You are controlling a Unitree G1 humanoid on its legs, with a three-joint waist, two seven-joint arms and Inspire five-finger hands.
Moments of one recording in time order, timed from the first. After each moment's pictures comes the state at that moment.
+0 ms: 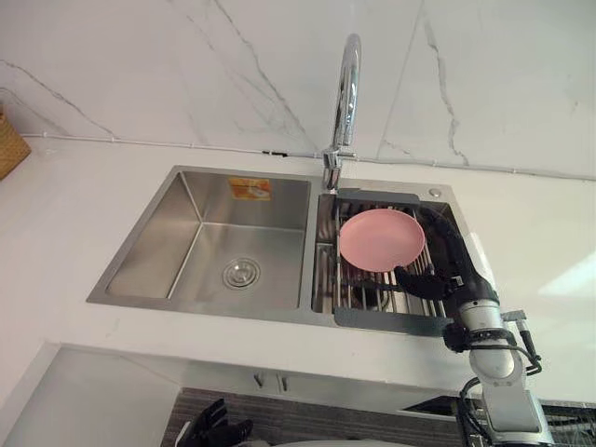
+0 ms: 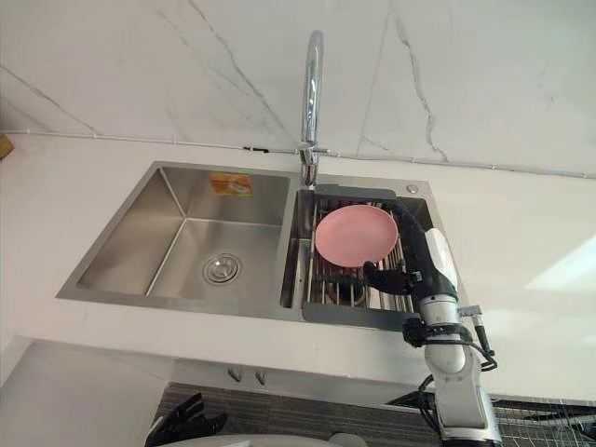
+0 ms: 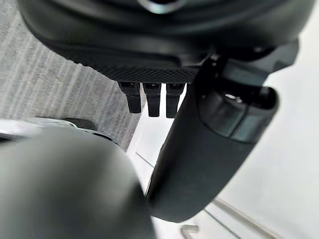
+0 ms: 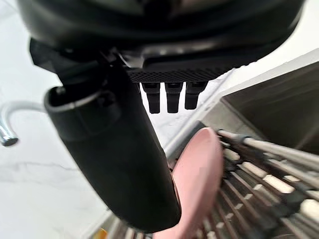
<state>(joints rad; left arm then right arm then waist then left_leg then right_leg) 0.30 0.11 0.15 0.84 -0.16 -0.07 -0.11 0.17 -0.33 -0.15 -0.12 -0.38 -0.11 -0.02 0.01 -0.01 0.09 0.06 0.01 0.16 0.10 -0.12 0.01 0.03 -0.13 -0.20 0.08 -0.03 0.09</state>
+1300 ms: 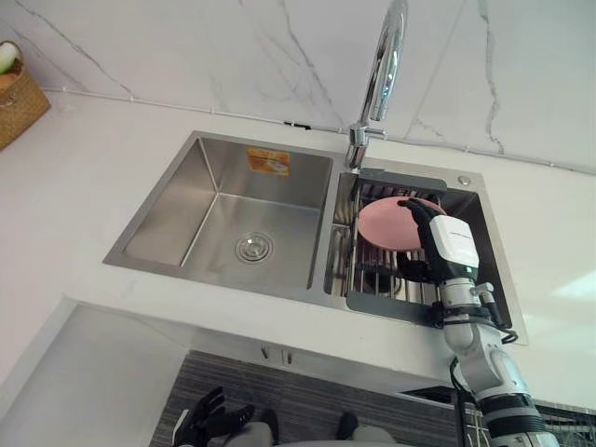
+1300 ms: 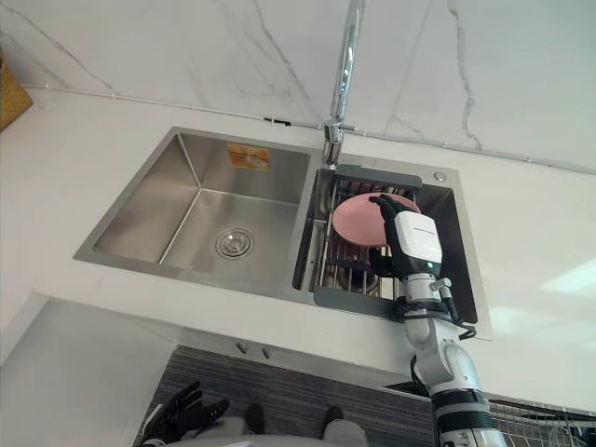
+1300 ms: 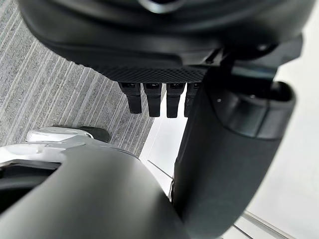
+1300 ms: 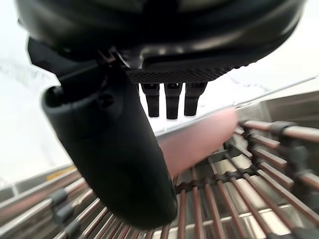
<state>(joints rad) 0.24 0.15 0.12 0.91 -0.15 -0.18 -0.11 -0.10 -0.36 -0.01 0.19 -0.83 -0.16 -0.28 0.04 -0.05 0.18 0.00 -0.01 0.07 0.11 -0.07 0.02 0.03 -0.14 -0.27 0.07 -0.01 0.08</state>
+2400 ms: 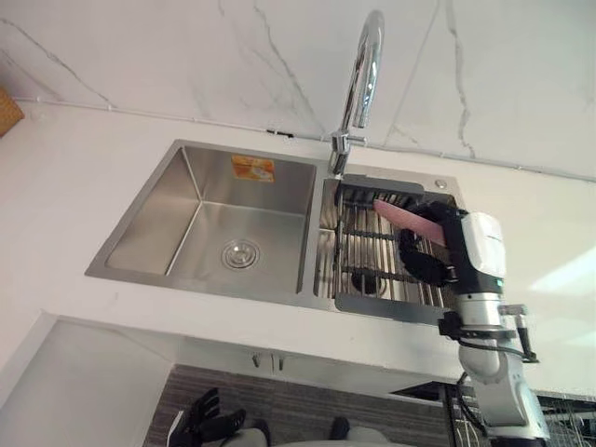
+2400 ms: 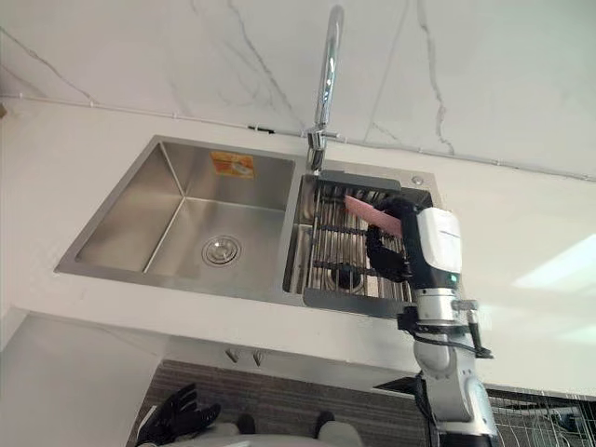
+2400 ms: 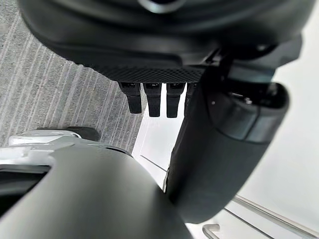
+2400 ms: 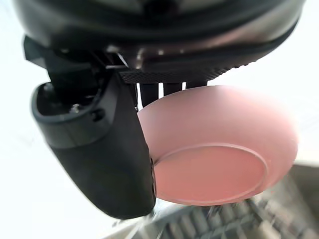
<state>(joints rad) 0.28 0.15 0.13 0.93 -0.10 -0.24 -0.11 0.17 -0.28 -0.19 -0.20 -0.68 -0.30 -0.28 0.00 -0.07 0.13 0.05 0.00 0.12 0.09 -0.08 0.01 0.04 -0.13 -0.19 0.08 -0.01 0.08</state>
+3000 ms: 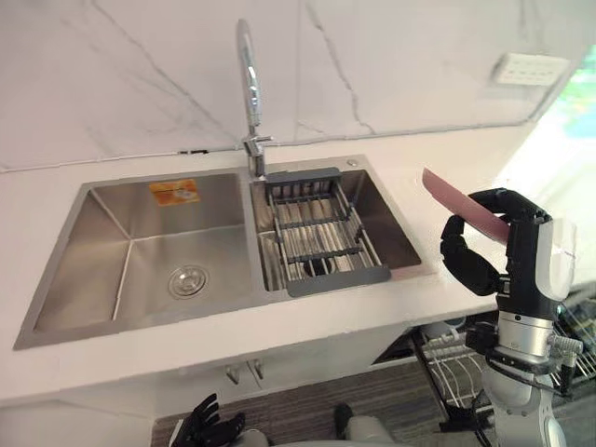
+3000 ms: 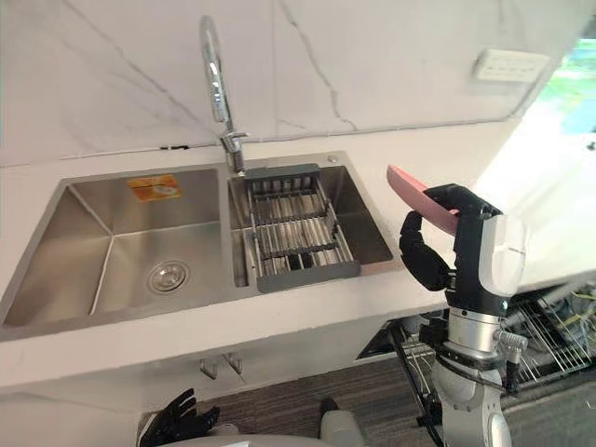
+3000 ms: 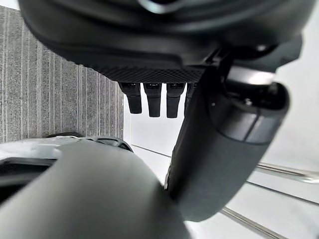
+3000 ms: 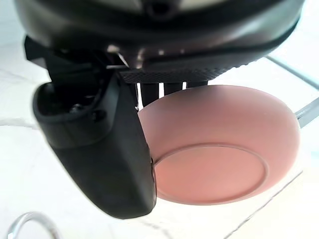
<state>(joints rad) 0.30 0.10 0.17 0.92 -0.16 -0.25 -0.07 0.29 -0.17 -0.28 -0.39 -0.65 -0.35 -0.41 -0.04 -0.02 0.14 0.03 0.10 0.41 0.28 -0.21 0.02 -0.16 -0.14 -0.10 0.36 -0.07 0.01</state>
